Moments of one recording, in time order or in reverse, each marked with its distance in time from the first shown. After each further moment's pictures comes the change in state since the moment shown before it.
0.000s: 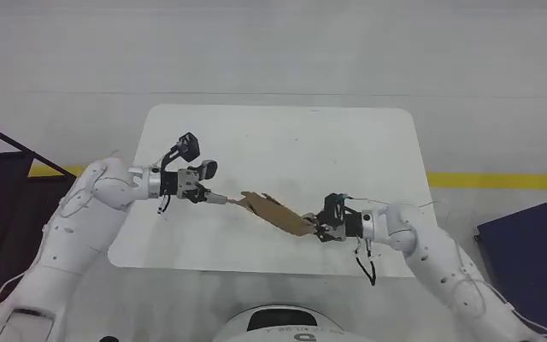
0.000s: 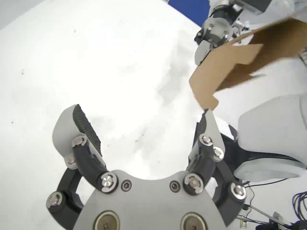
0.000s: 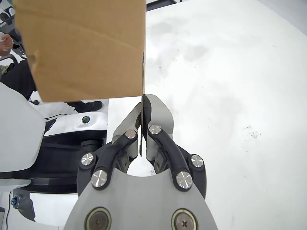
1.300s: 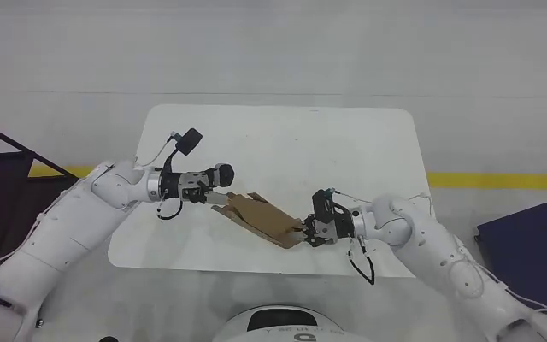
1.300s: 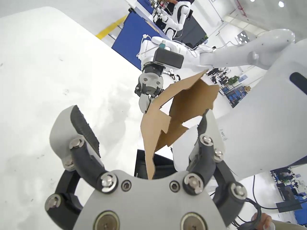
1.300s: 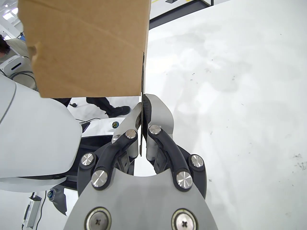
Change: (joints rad) left arm -0.172 0.155 0.382 -0.075 -0.550 0.000 0.000; right arm 0.192 0.031 -0.253 0.034 0.428 -0.012 0.211
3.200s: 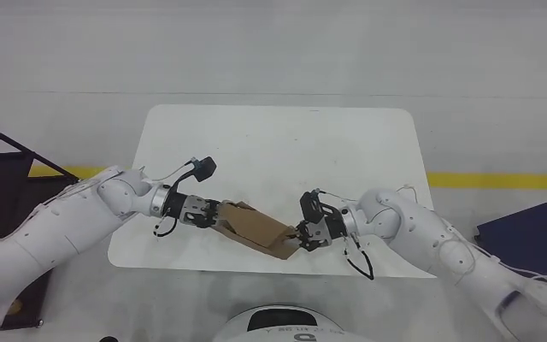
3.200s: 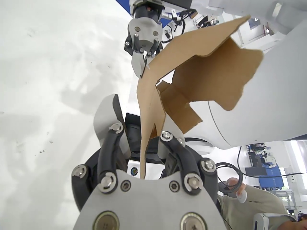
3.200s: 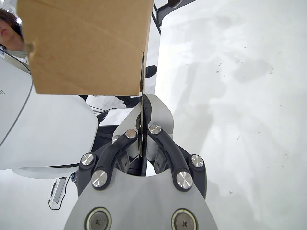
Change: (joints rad) left arm -0.282 0.098 0.478 -0.034 -0.009 0.000 0.000; right arm 0.227 0.018 -0.313 0.087 0.183 0.000 0.034
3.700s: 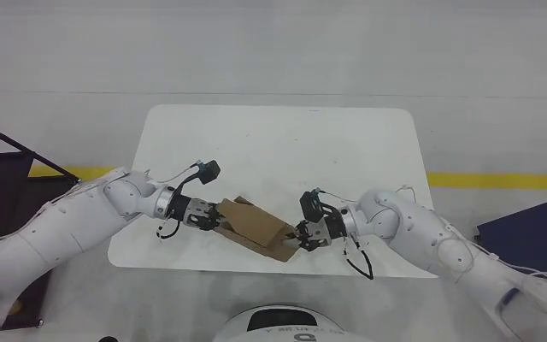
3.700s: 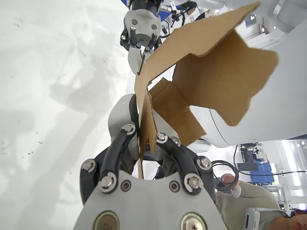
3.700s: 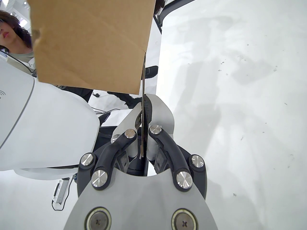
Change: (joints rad) left arm -0.030 -0.022 0.069 0.033 -0.070 0.000 0.000; right arm 0.024 0.005 -0.037 0.019 0.009 0.000 -0.050
